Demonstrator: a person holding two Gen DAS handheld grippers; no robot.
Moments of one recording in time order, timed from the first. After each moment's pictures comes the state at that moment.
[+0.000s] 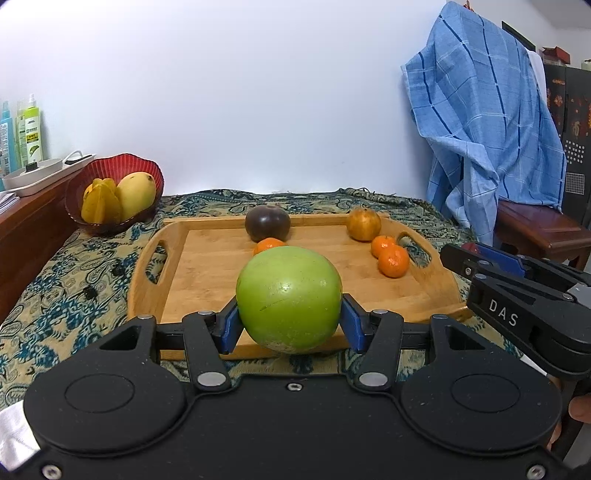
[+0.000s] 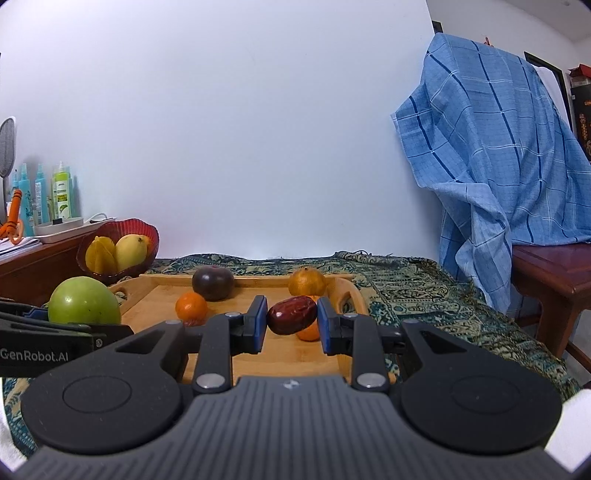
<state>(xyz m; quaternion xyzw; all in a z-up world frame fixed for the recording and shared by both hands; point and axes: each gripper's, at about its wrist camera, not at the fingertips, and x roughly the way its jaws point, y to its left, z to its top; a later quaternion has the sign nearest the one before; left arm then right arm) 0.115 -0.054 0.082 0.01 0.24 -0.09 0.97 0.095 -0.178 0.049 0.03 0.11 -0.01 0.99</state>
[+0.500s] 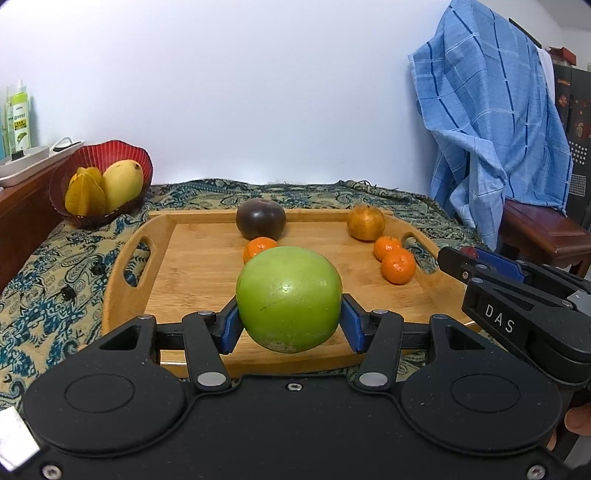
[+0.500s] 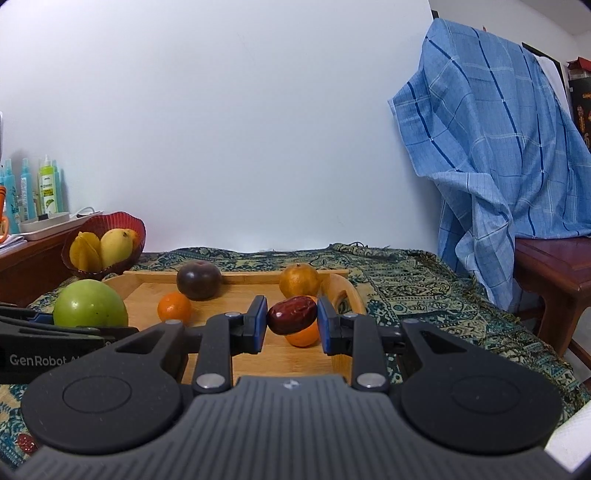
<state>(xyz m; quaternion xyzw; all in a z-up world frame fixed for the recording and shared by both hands) 0.153 -0.063 0.073 0.00 0.27 -0.09 0.96 0.125 -0.182 0.047 0.03 0.13 -0.02 0.99</state>
